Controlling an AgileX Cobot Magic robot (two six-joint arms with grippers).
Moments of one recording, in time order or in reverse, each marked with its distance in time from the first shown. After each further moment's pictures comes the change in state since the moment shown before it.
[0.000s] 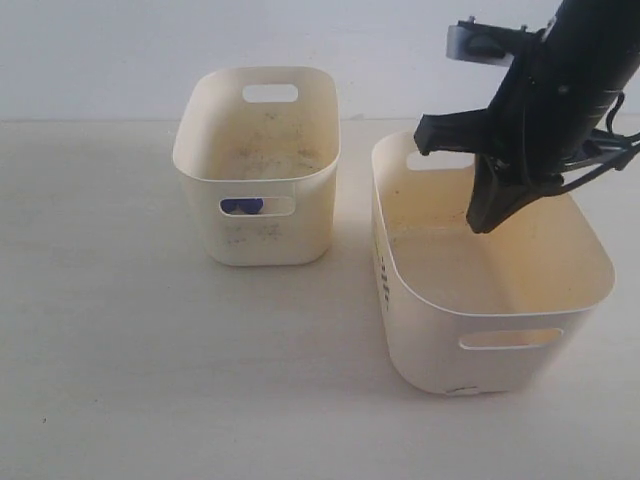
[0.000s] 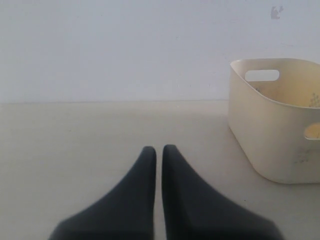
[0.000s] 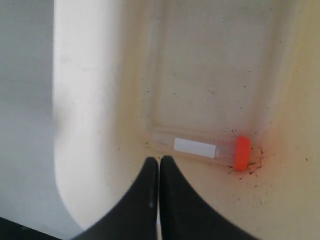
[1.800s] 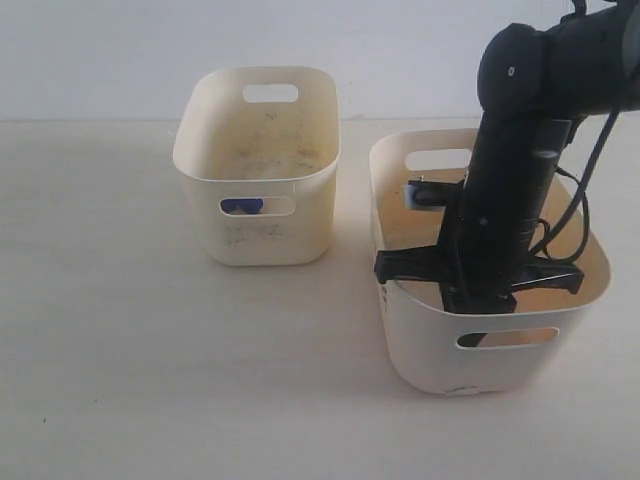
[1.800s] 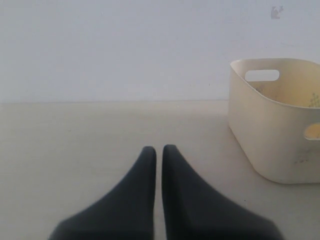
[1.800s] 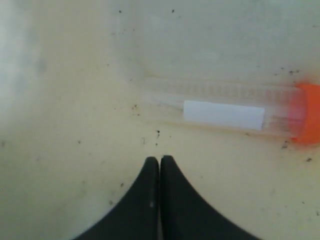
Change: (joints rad) left arm 0.000 0.000 0.000 0.000 0.000 0.000; right arm 0.089 0.225 0.125 0.031 0.002 0.111
